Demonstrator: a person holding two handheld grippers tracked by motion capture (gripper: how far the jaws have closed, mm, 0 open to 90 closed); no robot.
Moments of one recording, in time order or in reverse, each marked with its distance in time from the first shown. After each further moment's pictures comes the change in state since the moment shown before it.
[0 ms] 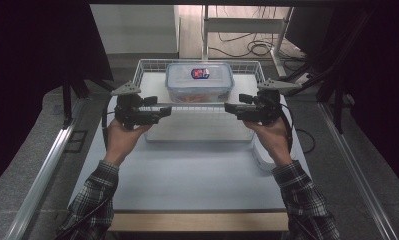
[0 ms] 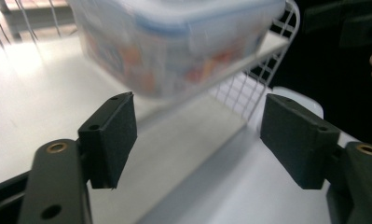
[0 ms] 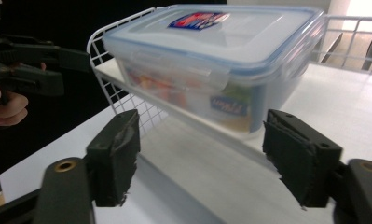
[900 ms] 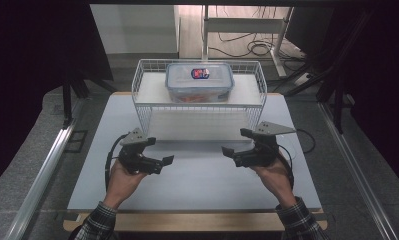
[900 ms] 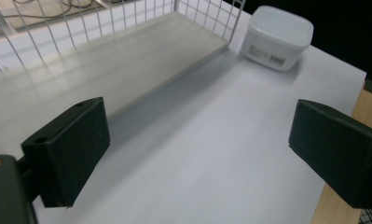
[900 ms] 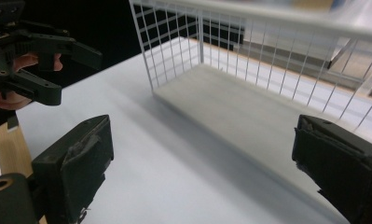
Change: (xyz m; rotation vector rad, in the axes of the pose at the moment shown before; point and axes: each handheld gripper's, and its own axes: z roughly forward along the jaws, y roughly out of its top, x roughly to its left) left arm -0.040 -0.102 0.002 0.110 -0.023 0.039; right arm 0.036 -0.089 -0.018 0.053 0.039 -0.084
